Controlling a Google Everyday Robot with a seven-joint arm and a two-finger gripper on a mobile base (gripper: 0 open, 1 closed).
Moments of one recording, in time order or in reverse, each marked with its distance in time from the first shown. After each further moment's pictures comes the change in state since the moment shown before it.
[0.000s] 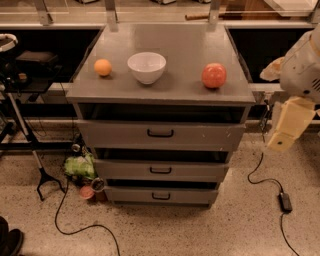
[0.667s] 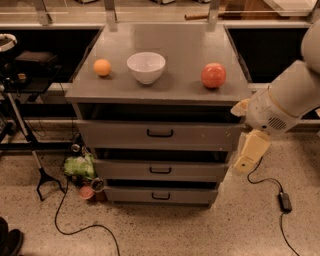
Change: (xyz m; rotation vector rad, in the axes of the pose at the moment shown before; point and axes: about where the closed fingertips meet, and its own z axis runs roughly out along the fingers) arm -0.003 0.012 0.110 -0.149 -0.151 0.053
